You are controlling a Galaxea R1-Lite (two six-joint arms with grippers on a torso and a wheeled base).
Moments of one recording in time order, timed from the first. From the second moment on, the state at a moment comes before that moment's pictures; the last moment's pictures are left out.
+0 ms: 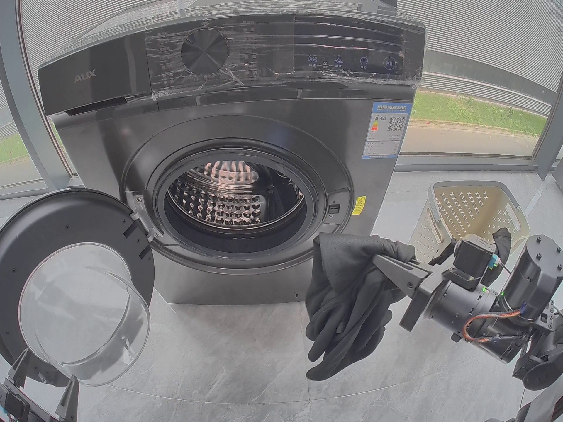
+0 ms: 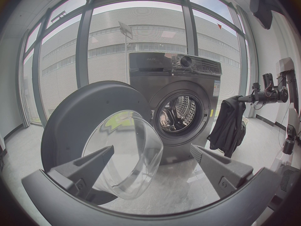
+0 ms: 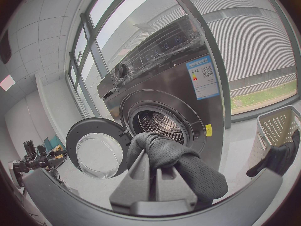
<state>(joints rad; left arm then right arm) 0.00 0.02 -0.02 -0.01 -0.04 0.03 0.79 1.58 -0.33 -1.26 -0.12 0.24</state>
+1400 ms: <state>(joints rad) -0.44 1.09 -0.25 -0.45 -0.32 0.04 0.82 1.99 -0.79 -1.36 -0.06 0.16</state>
